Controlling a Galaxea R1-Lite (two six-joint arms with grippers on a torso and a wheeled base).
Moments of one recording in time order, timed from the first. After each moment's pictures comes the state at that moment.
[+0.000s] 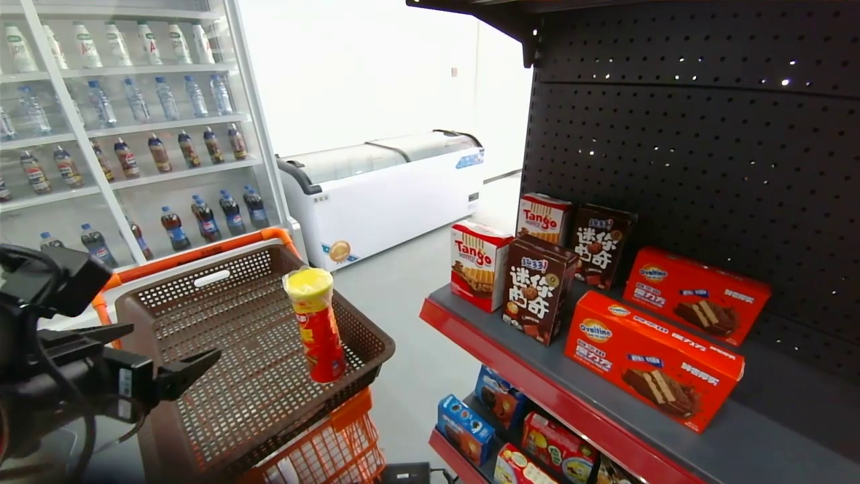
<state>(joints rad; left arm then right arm) -0.05 1.22 -0.52 -0.27 -0.02 0.13 0.00 0.00 0.00 0.00 0.02 0.00</state>
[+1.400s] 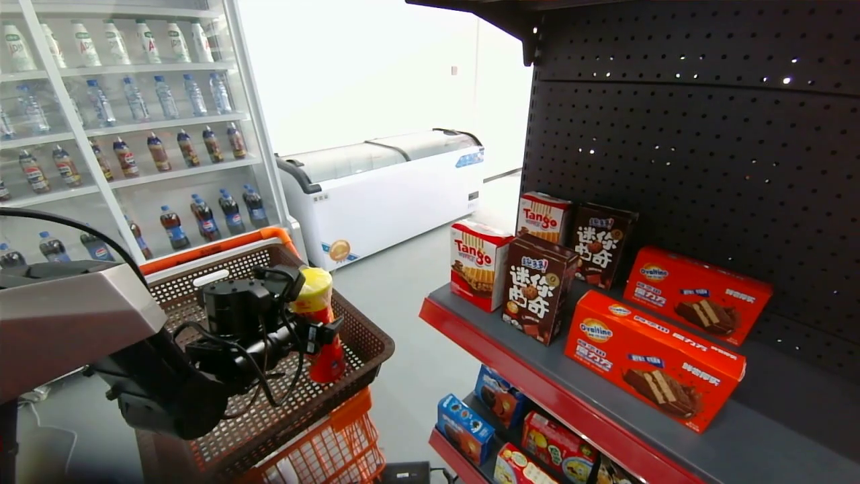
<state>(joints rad) -0.13 2.18 -0.69 -1.16 0.01 0.13 0.00 0.00 0.00 0.00 0.02 0.00</state>
